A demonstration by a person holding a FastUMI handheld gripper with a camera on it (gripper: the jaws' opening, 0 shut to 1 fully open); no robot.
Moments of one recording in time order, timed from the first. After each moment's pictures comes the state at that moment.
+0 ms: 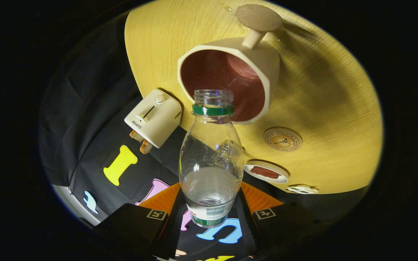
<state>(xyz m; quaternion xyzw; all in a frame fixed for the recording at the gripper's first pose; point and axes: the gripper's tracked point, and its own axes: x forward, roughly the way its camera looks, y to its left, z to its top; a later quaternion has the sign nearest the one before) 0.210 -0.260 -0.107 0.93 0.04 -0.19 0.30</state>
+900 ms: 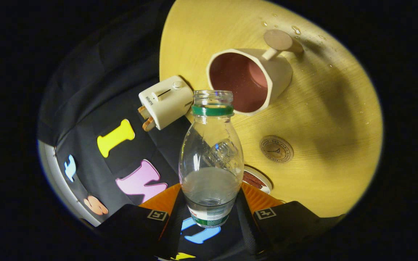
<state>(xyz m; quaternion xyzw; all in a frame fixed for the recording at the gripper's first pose) 0.185 -0.227 -0.088 0.85 0.07 -0.18 0.48</state>
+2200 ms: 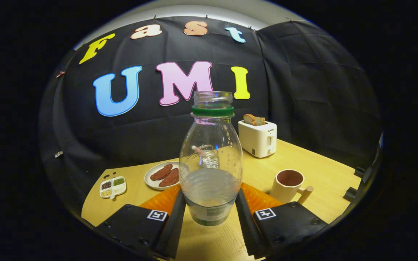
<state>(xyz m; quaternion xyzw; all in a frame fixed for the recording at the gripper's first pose) 0.144 -0.123 -0.095 0.07 0.09 -0.17 0.98</state>
